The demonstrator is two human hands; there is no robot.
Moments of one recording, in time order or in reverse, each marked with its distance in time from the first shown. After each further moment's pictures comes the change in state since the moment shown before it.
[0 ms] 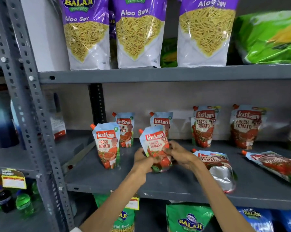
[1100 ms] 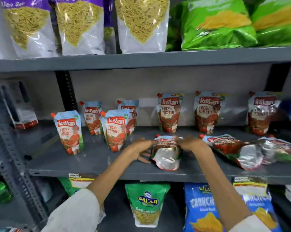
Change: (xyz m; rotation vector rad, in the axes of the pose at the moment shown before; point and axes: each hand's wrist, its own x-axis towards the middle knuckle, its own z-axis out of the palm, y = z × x) left_hand -0.002 -0.009 0.144 0.412 -0.267 -0.278; right_hand -0.100 0.002 -0.172 -0.864 0.182 0.506
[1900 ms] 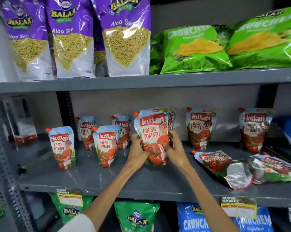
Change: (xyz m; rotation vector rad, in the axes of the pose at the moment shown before) left_hand -0.012 0.022 0.041 -0.002 0.360 0.746; right_hand 0.021 0.011 0.012 0.908 0.282 -0.654
